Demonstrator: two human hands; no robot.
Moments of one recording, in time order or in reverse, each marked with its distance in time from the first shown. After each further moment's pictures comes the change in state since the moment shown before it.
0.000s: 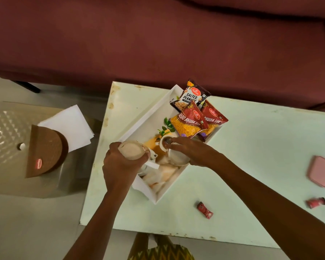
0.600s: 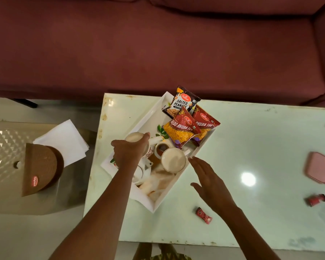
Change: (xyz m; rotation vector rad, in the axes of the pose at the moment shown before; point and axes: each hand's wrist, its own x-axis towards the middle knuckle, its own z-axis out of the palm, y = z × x) left_hand 0.049 0.058 0.045 -0.114 -0.096 -0.466; right_hand -0.084 -0.041 0.046 0.443 0.435 0.454
